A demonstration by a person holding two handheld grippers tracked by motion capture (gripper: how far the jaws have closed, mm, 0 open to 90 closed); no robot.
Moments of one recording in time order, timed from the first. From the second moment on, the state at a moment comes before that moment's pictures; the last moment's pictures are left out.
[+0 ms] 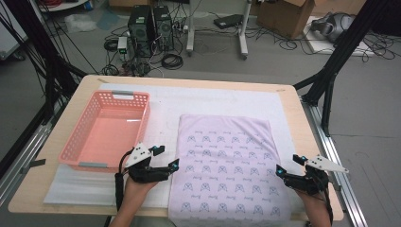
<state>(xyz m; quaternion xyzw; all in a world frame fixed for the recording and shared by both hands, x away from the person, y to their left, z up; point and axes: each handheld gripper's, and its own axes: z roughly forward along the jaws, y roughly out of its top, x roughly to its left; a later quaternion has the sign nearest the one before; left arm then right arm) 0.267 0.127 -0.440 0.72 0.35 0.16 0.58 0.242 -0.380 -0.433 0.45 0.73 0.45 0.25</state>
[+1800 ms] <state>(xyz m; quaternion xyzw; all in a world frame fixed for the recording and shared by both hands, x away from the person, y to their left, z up) 0.389 0.080 -0.452 0.76 0.46 0.15 0.43 0.361 -0.364 -0.438 0.54 0.74 0.36 0.18</state>
